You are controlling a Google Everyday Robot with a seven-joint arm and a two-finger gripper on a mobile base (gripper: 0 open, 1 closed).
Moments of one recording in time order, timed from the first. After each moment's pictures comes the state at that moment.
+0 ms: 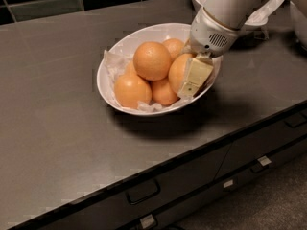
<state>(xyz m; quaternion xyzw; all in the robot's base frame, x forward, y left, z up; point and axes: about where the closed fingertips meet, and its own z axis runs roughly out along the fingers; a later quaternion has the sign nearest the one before) 0.523 -0.082 0.923 -0.67 0.72 0.11 0.15</state>
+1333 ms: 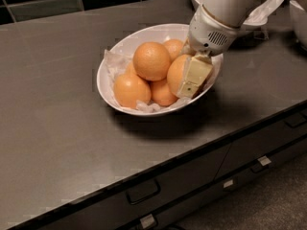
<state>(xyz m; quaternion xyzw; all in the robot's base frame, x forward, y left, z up) 0.522 -0.080 0.932 -0.67 0.72 0.10 0.16</state>
